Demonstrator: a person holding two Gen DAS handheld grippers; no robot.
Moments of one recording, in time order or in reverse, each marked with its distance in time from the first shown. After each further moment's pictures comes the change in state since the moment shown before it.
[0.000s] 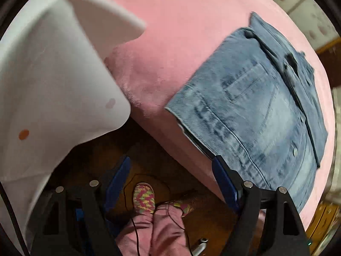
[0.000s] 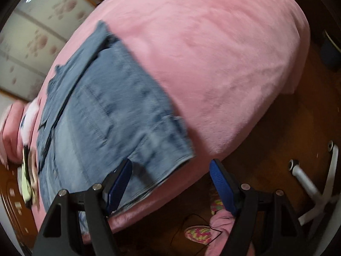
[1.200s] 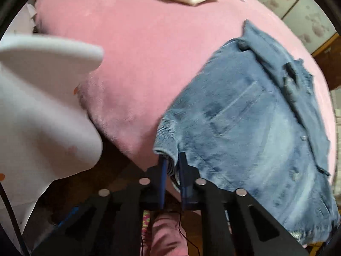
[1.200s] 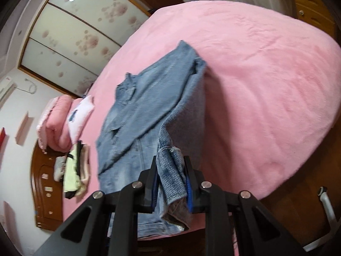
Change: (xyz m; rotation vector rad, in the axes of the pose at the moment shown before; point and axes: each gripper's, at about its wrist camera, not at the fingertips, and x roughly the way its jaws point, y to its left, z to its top) left arm 0.018 -0.037 0.034 0.058 -0.098 -0.028; right arm -0.084 0.124 0.029 -0.151 -0.037 0.336
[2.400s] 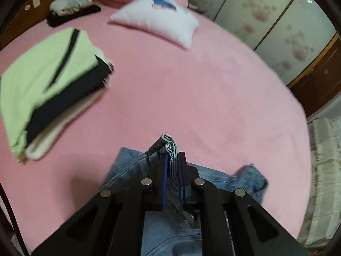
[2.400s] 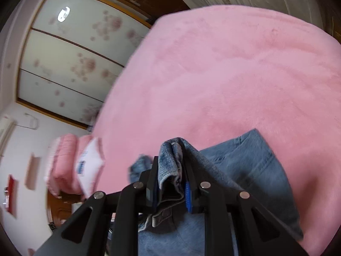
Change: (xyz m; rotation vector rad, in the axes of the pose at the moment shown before) left arm 0.031 -0.329 0.335 0.027 -0.177 -0.101; right arm 0.221 0.060 0.309 0.102 -0.034 0.031
